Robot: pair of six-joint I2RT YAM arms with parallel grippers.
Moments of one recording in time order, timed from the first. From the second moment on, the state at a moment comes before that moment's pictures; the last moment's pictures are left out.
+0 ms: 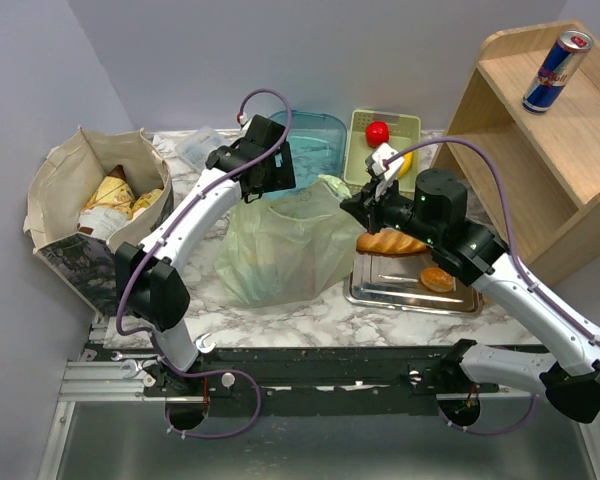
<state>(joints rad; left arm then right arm) -0.49 1.71 1.72 -0.85 -0.29 -0.54 0.72 1.10 1.18 -0.29 -0.16 -0.08</state>
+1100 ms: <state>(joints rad) 0.27 0.96 1.07 -0.93 0.87 0.22 0.57 1.05 0.98 -0.29 -0.27 0.18</state>
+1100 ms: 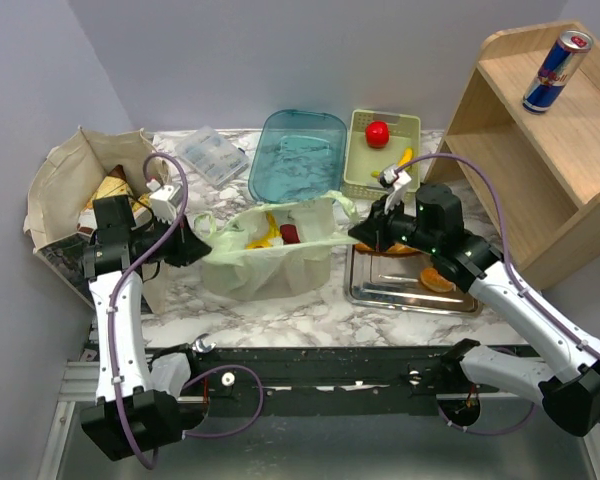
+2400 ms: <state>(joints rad) -0.07 1.06 1.47 -1.04 0.96 0.90 0.74 1.55 1.54 -0.51 -0.67 -0.56</state>
